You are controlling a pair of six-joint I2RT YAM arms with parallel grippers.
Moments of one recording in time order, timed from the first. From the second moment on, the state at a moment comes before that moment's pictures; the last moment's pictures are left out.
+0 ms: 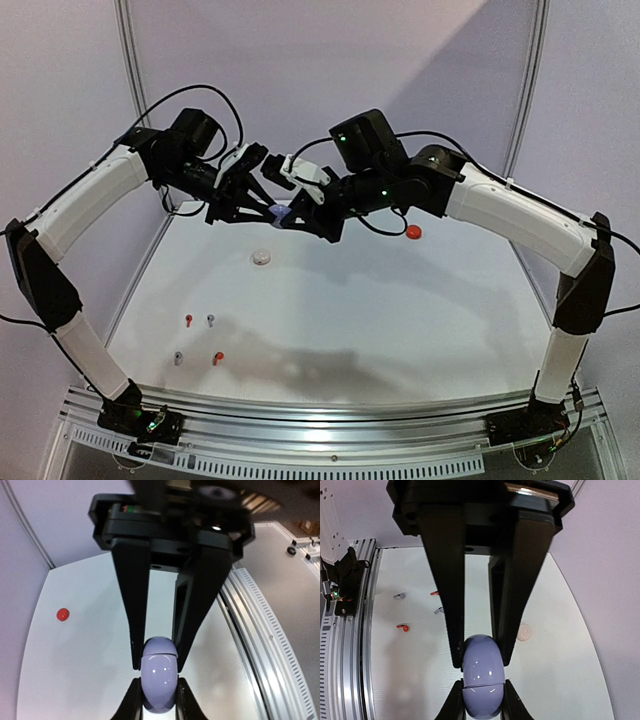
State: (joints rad) left arm -0.48 1.66 1.76 -1.07 0.99 1.01; right arm 1.01 1.88 1.98 -0.65 -0.14 -0.36
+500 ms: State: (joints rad) left arm -0.46 1.66 1.76 -1.01 1.01 0.86; right arm 0.98 1.77 1.80 -0.45 -0.14 -0.27
